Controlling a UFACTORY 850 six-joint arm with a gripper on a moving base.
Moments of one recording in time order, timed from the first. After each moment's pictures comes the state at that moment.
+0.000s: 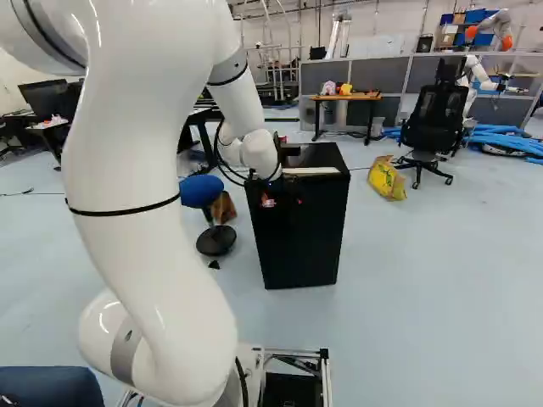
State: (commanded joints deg) arm -10.9 -16.5 -47.8 -3.3 -1.5 0.0
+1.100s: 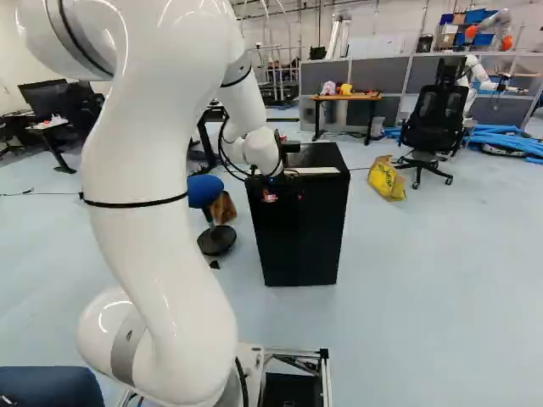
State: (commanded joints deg) arm -10.3 -20.3 -52.6 -3.3 -1.5 0.0
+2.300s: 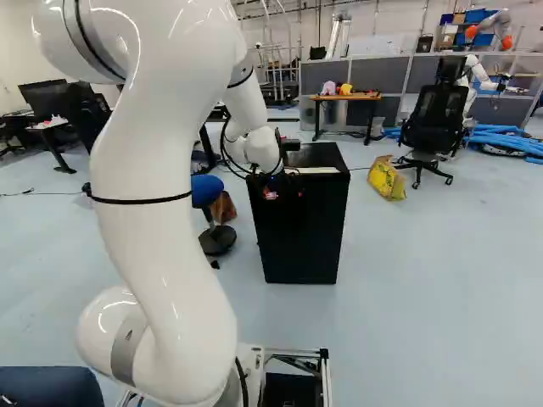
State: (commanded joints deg) arm -10.0 -22.0 -54.8 -3.3 -1.0 0.0
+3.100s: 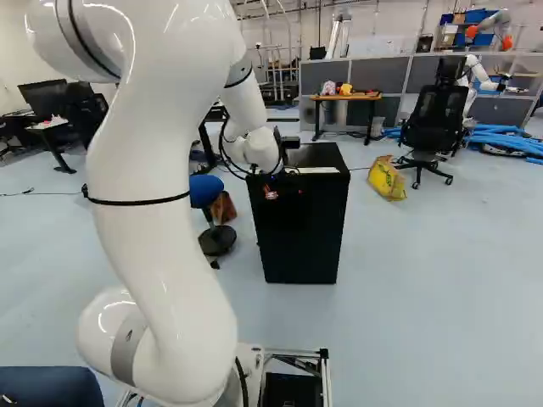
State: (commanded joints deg) arm -9.9 -20.2 -52.6 -3.3 2.2 0.0
